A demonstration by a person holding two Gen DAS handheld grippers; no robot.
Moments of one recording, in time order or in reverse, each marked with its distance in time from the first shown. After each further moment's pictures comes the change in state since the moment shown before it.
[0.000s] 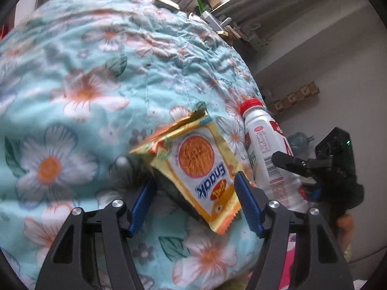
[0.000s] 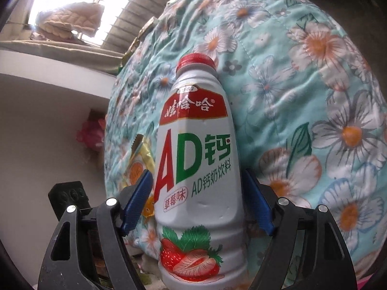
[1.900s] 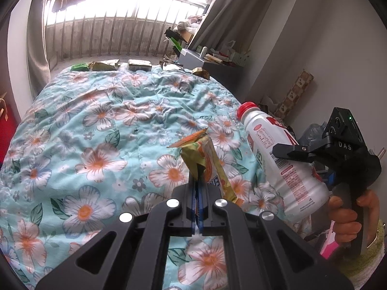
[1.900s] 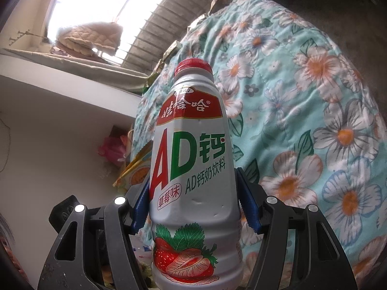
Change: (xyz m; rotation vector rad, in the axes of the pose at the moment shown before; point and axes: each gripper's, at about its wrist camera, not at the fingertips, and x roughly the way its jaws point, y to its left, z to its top) left arm -0.044 -0.052 -0.007 0.304 -0.233 0.128; right arm -0.051 -0.015 -0.011 0.010 -0.149 0.133
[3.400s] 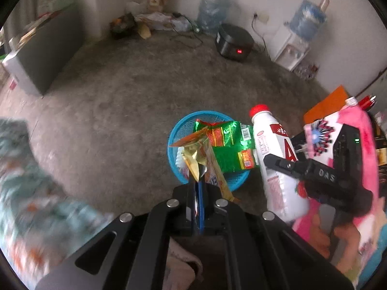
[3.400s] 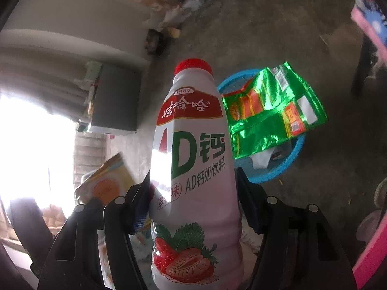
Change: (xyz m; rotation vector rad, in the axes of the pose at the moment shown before) left arm 0.303 -0.432 -0.031 0.740 0.595 -0.339; right arm -0.240 -0.350 -0.092 0.772 -0.677 -0.307
